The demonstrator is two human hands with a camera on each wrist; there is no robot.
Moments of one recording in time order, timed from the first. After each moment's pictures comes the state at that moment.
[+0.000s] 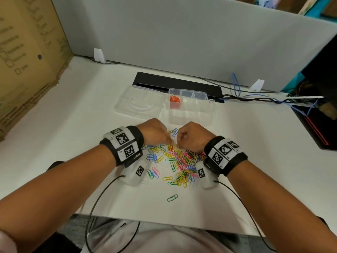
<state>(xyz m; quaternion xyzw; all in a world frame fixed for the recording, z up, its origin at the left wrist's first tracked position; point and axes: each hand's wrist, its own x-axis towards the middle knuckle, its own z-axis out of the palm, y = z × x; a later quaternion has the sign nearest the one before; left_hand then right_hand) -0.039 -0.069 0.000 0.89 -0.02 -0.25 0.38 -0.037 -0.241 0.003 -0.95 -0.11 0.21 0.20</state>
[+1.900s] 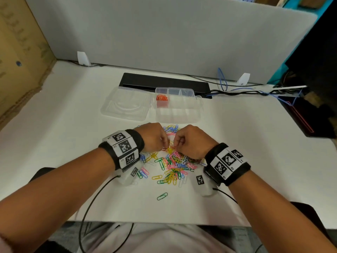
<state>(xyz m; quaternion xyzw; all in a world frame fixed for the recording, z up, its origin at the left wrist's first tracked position) -0.044 -0.096 0.004 0.93 -0.18 -0.24 0.22 -0.066 -0.270 0.004 -0.95 -0.14 0.15 0.24</state>
